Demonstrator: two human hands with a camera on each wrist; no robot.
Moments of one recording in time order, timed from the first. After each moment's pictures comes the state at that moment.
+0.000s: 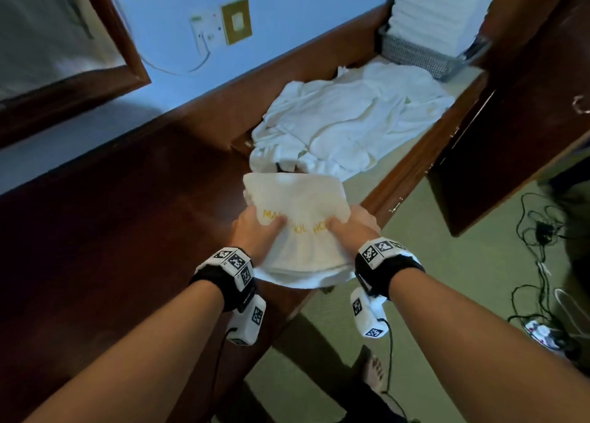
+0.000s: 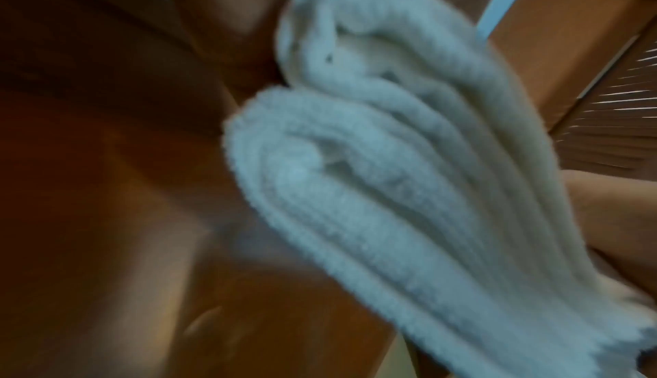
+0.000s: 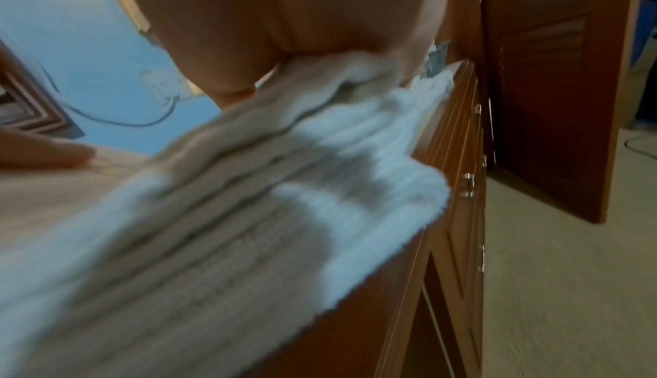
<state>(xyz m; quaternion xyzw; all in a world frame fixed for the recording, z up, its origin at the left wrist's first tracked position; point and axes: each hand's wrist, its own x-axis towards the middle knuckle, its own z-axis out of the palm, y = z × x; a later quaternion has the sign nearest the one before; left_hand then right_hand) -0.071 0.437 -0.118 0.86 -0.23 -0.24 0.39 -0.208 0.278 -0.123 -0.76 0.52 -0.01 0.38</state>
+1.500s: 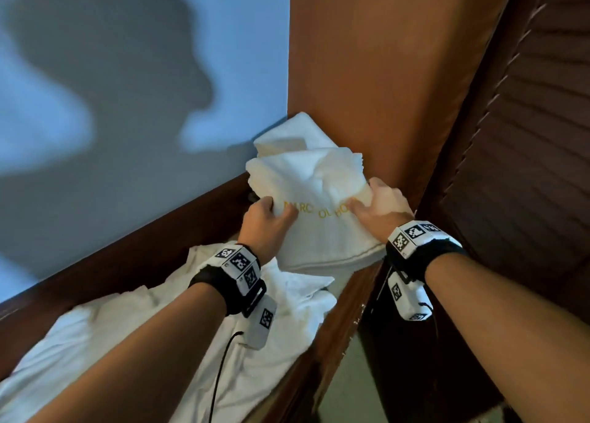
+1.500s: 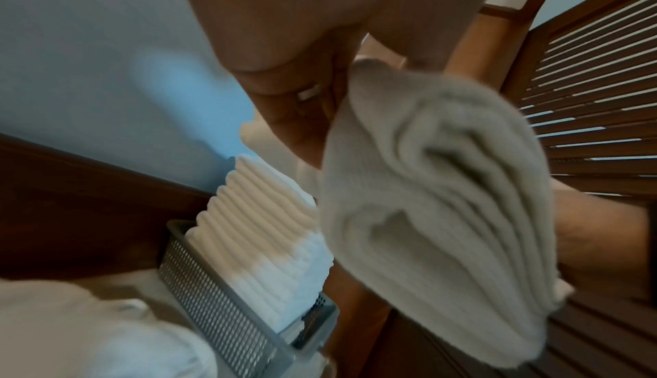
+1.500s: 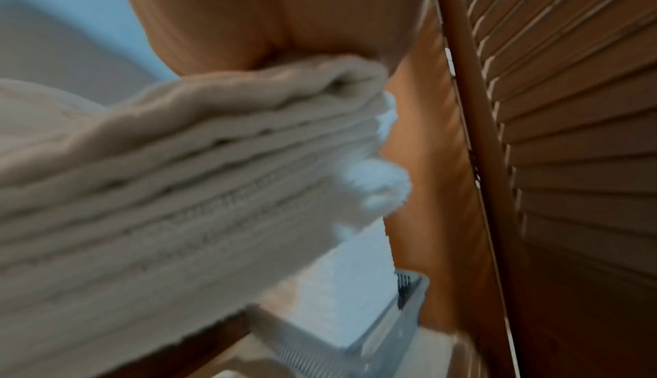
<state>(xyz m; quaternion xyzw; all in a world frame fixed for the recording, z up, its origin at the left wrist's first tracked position) -0.023 -0.381 0.039 0.72 -0.40 -0.14 0.55 -0.198 -0.525 0.081 -0.84 0.47 -0.21 0.17</state>
